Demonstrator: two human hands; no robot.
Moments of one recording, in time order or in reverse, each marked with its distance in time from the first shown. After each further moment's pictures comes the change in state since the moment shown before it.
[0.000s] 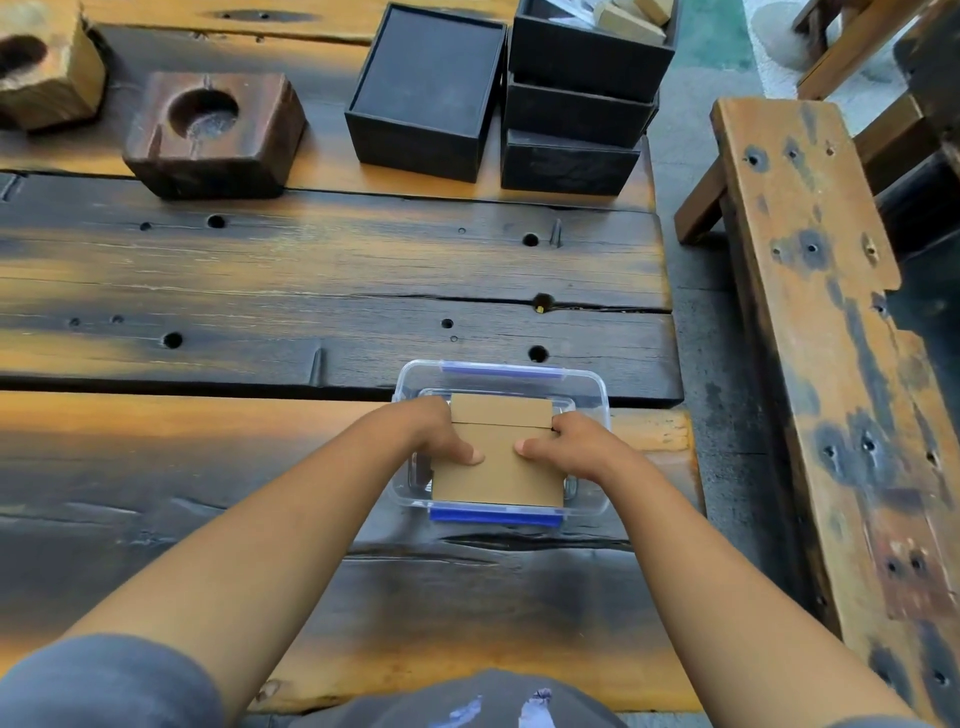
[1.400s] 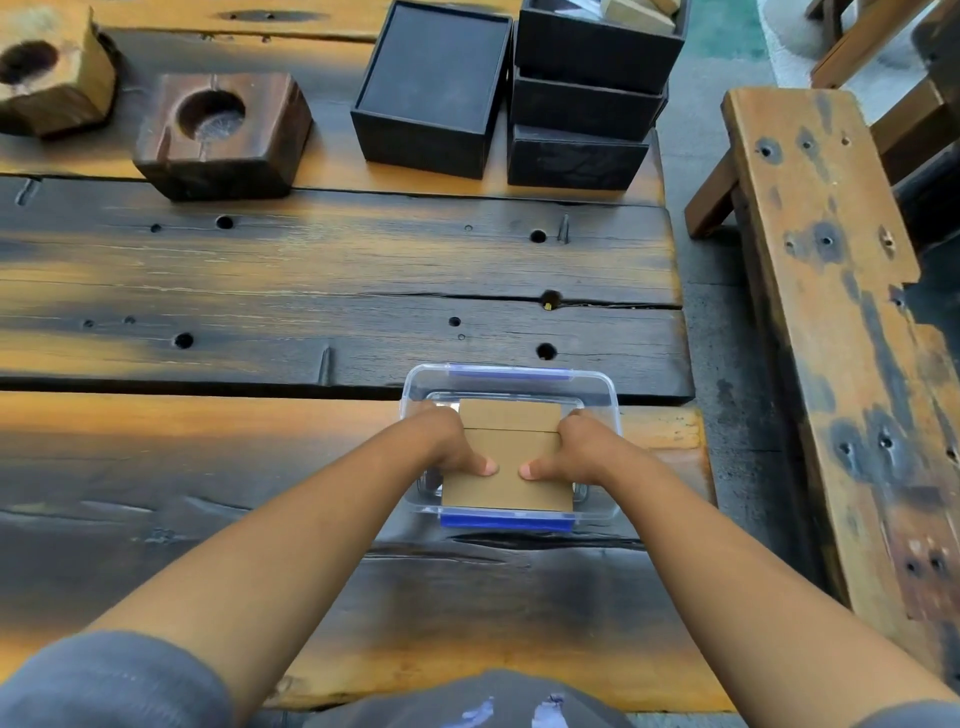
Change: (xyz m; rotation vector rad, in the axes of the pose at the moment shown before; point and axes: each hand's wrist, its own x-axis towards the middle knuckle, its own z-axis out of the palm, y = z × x) left_hand 0.009 0.005 0.016 0.206 0.059 -0.049; right_hand 0.013 0.001 0.007 -0.440 0.001 0.018
